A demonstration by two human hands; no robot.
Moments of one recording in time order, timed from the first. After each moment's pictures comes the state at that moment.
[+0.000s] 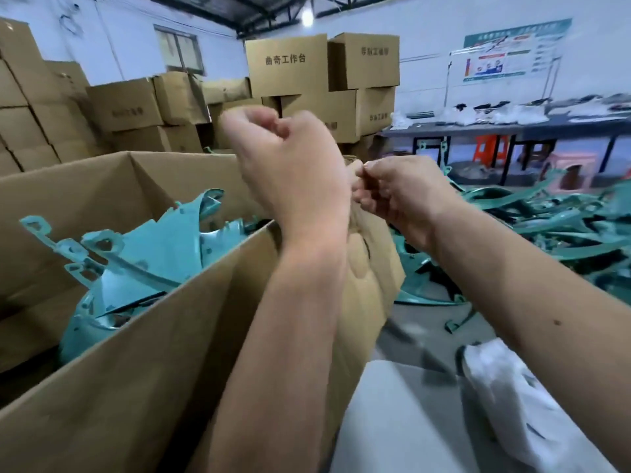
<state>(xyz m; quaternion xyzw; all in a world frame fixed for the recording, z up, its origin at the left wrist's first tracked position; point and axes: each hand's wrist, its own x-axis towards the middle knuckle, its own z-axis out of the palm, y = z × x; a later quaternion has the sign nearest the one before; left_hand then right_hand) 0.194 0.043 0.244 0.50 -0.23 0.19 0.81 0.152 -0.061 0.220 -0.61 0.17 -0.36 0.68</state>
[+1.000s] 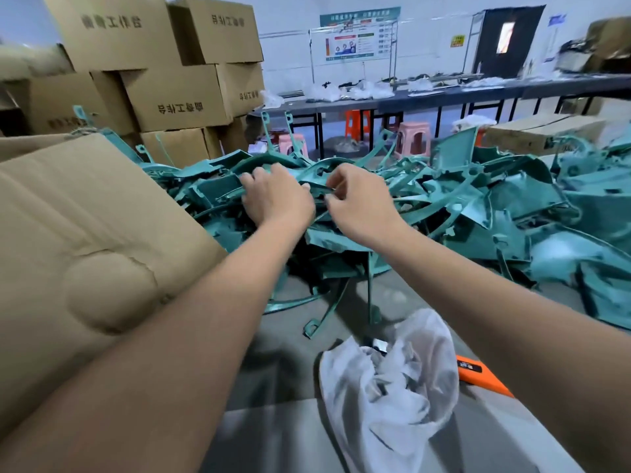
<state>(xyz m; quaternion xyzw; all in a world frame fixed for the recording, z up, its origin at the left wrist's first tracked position) 0.191 -0.252 0.123 0.86 -0.40 0.13 0.29 0.064 -0.269 0.118 -0.81 0.41 -0.38 0.18</state>
